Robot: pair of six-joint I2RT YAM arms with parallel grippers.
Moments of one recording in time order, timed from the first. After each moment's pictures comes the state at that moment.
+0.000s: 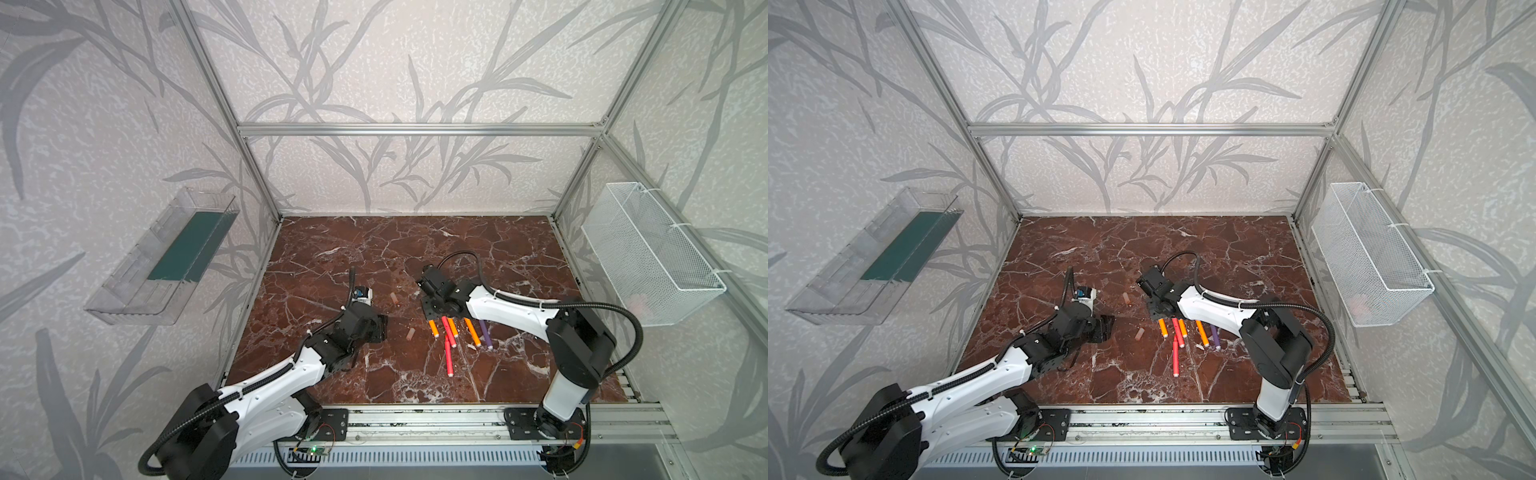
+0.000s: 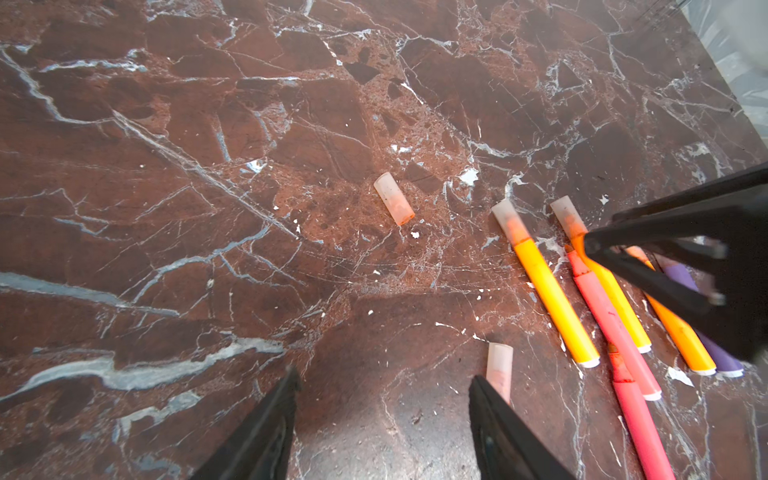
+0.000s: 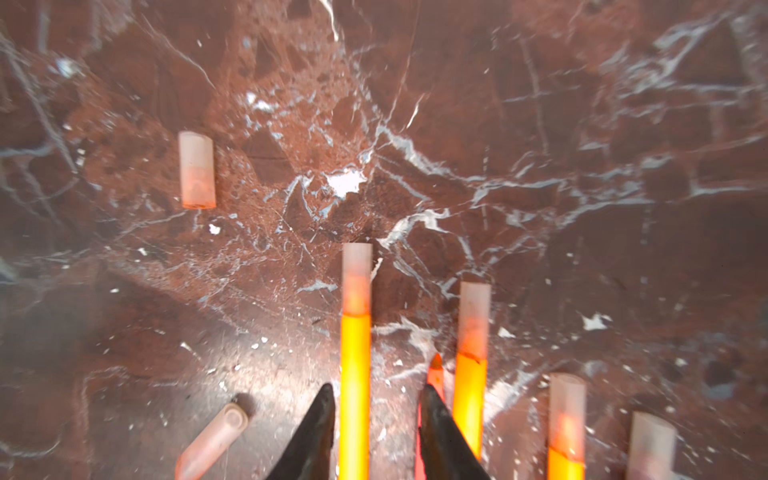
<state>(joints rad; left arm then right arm) -0.68 1.03 0.44 -0.12 -0.20 -0.56 0.82 1.73 1.16 -0.52 0.23 0.47</state>
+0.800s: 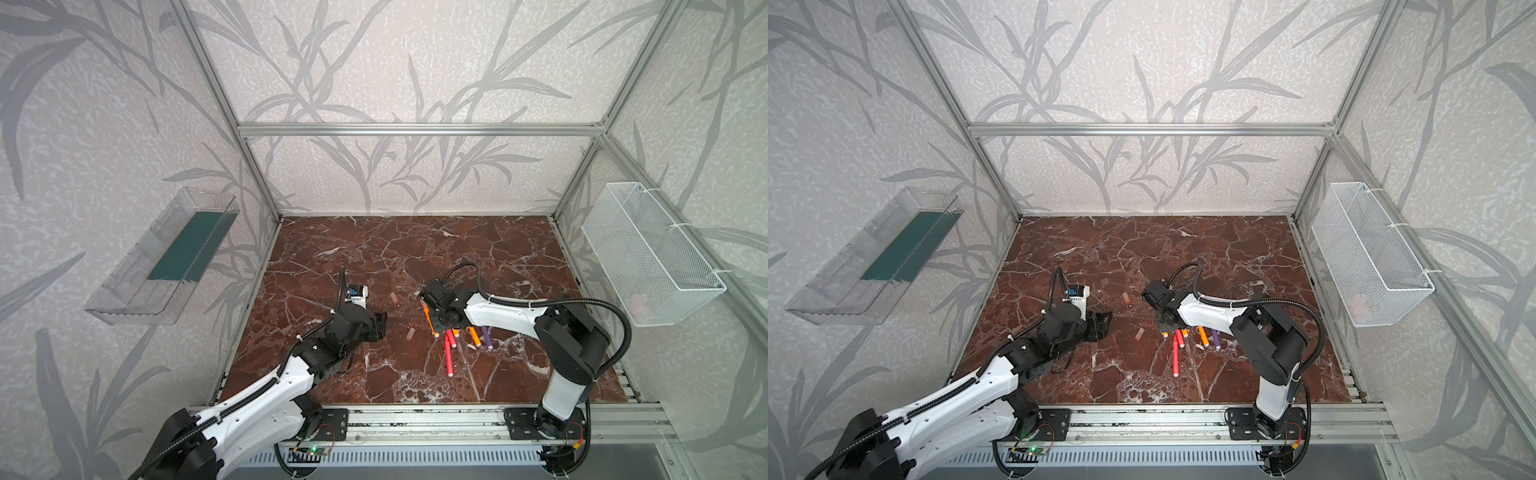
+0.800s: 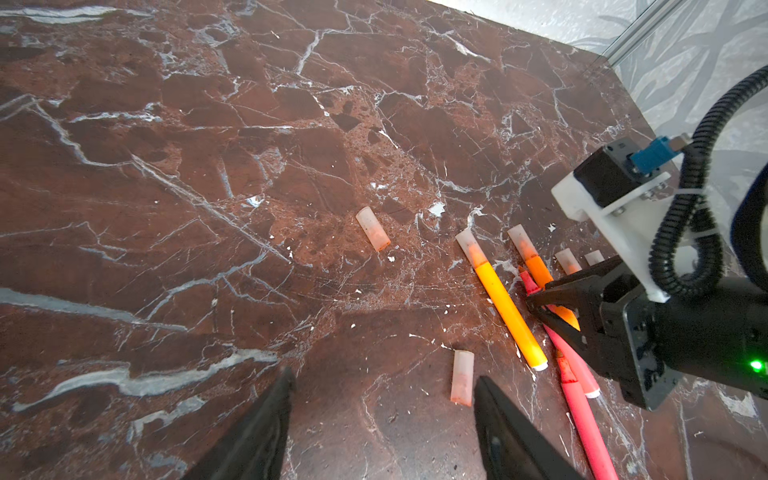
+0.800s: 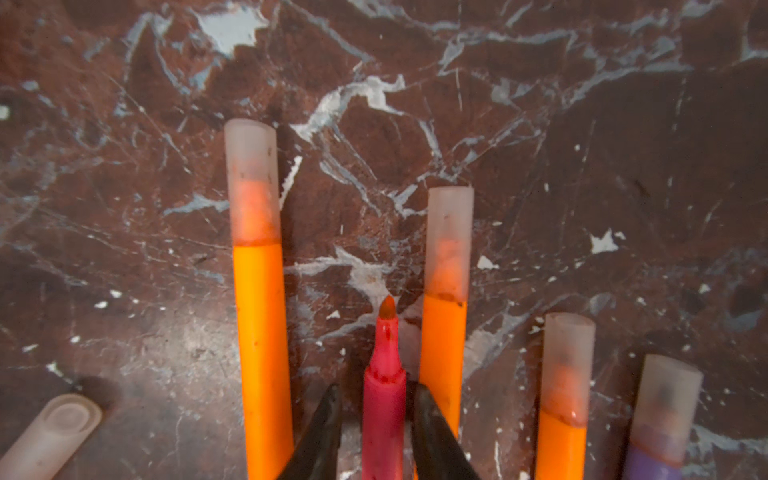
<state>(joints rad) -0.68 0.89 0.44 -0.17 -0.20 -0.56 0.82 1.79 1.06 -0.54 0.26 0.51</state>
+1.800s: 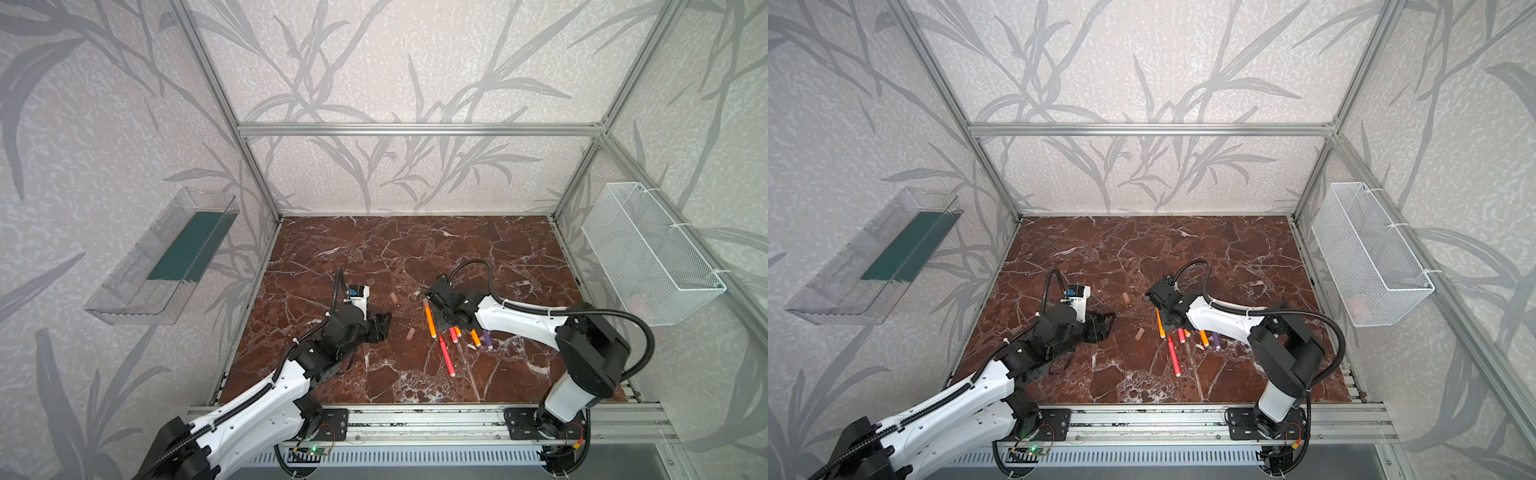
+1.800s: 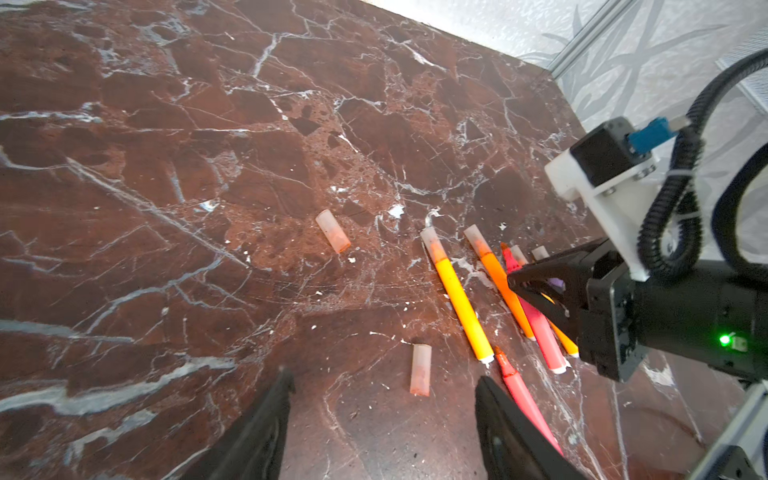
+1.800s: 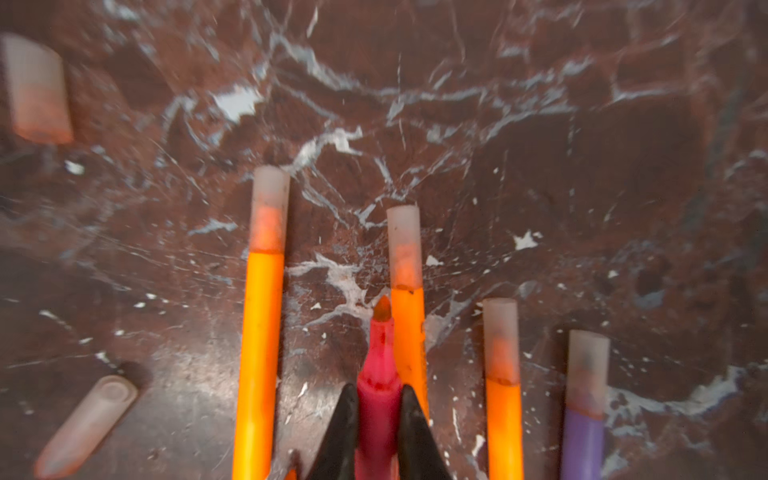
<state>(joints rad) -0.68 0.84 0.42 -0.12 -0.09 -0.58 0.82 1.64 1.02 -0.52 0.33 0.53</state>
